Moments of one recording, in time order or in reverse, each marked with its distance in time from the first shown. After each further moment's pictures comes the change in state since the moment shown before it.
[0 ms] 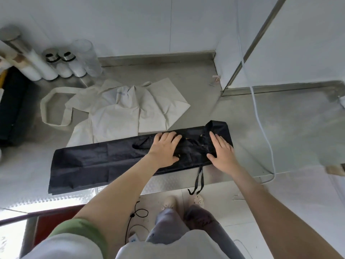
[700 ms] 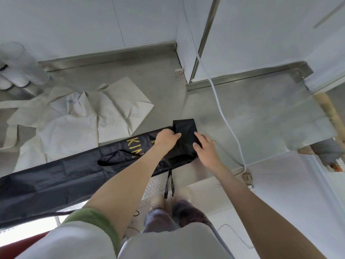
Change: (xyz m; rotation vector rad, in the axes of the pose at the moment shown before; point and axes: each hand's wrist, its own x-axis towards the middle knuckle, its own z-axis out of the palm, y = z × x) left_hand 0.116 0.098 -0.016 -0.804 -0.211 -0.416; right_hand 0.003 0.040 -0.019 0.524 0.071 0.233
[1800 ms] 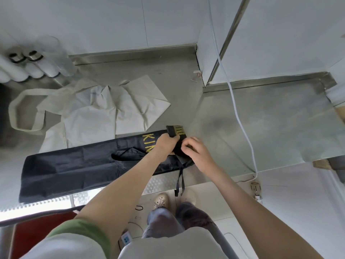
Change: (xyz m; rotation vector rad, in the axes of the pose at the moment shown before) left_hand -0.029 -0.033 -0.013 -0.524 0.079 -0.191; right_hand -0.028 -0.051 0.019 0.286 -0.207 -0.290
